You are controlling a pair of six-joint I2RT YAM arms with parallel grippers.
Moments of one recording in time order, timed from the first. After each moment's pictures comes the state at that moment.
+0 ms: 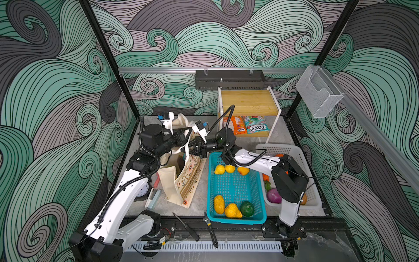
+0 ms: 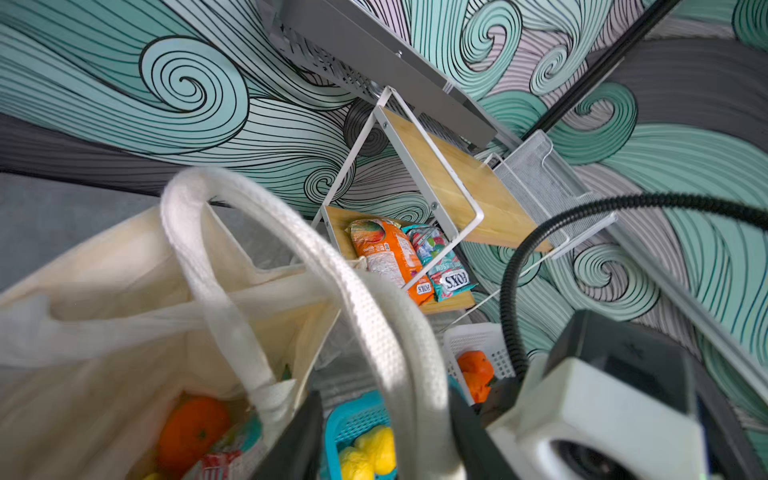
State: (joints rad) left arm -0.30 1.03 1.07 -0.29 0.29 -0.52; right arm 0.80 1.86 1.30 0.81 -1.01 0.66
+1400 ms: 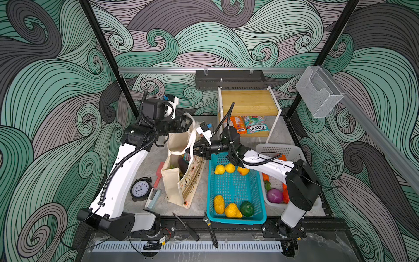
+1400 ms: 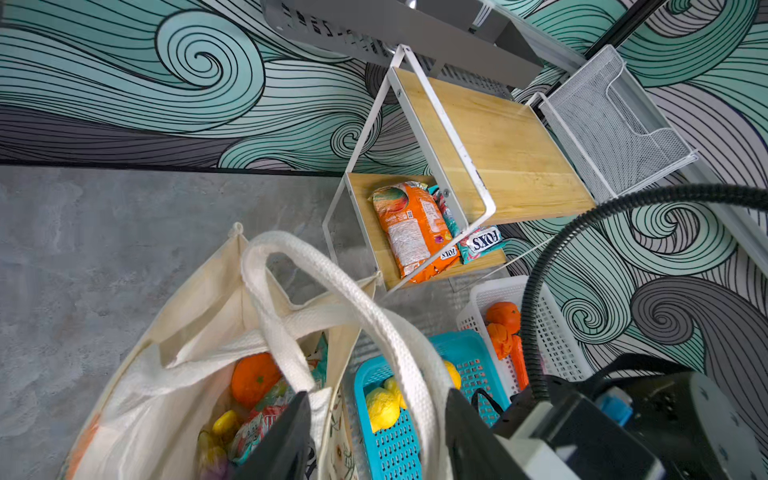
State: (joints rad) left arm -0.31 1.34 1.69 -0.89 0.30 -0.34; right arm 0.79 1.74 1.24 0.57 -0.94 0.48
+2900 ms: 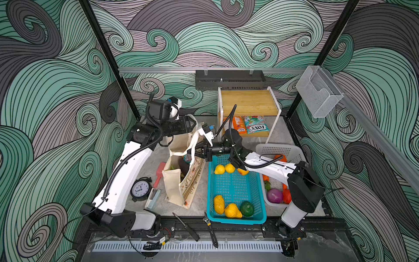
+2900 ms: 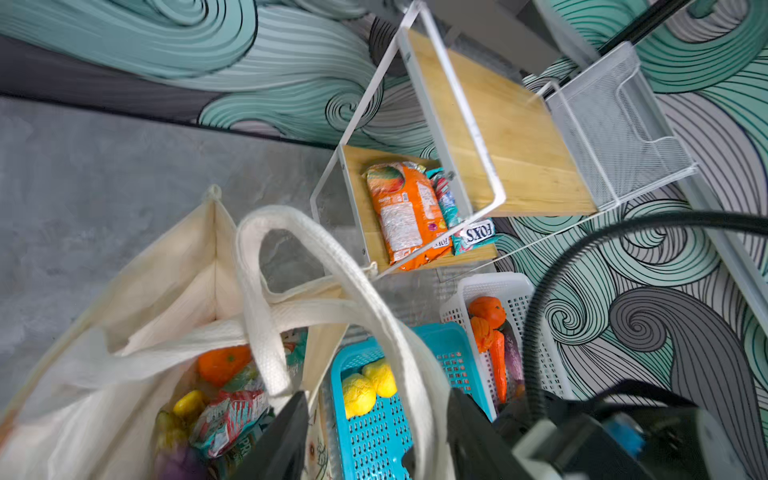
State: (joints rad) left arm -0.34 1.34 1.69 -0.89 0.26 -0.44; right arm 0.79 1.71 1.17 0.60 -0.90 0.51
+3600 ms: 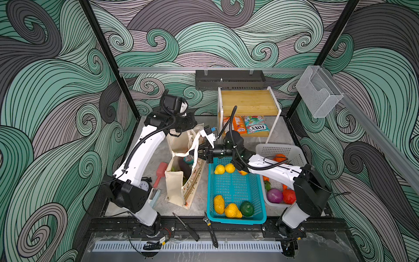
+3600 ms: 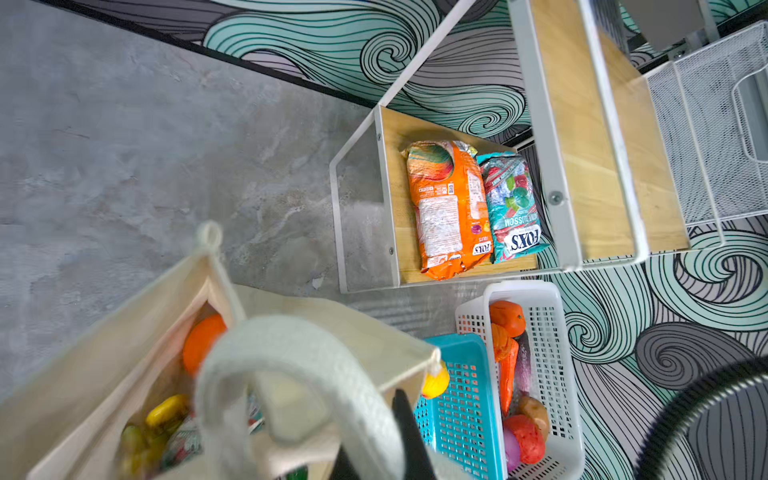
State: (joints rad) left arm -0.34 1.57 1.80 -0.95 0.26 -0.53; right arm 0.80 1.62 1.12 0.44 -0.76 0.46
